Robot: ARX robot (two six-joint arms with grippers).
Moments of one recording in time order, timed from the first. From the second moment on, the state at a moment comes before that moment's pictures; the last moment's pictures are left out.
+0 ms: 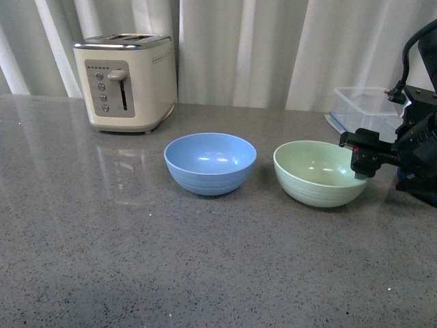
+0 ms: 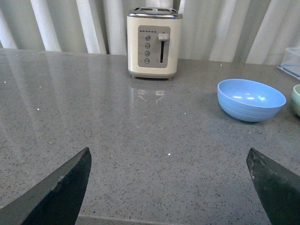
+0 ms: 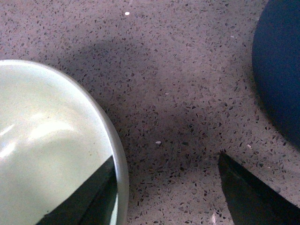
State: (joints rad) left arm 0.00 0.00 0.02 0.00 0.00 -0.01; right arm 0.09 1.92 1.24 -0.15 0.07 0.37
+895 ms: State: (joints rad) left arm 0.00 0.00 0.02 0.00 0.00 -0.01; right arm 0.33 1.81 1.48 -0.22 0.05 0.36
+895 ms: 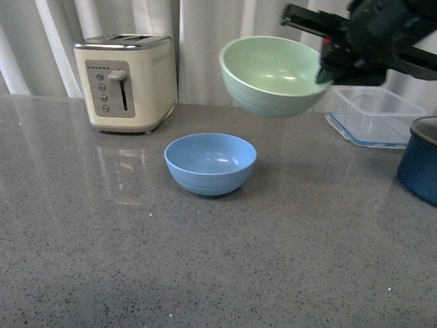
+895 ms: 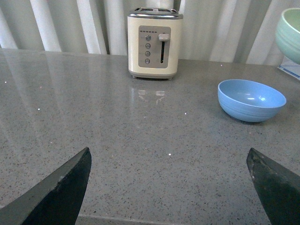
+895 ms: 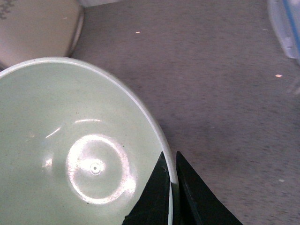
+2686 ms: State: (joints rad) left arm 0.00 0.00 0.02 0.00 0.00 0.00; right arm 0.12 1.14 0.39 0.75 0.12 0.00
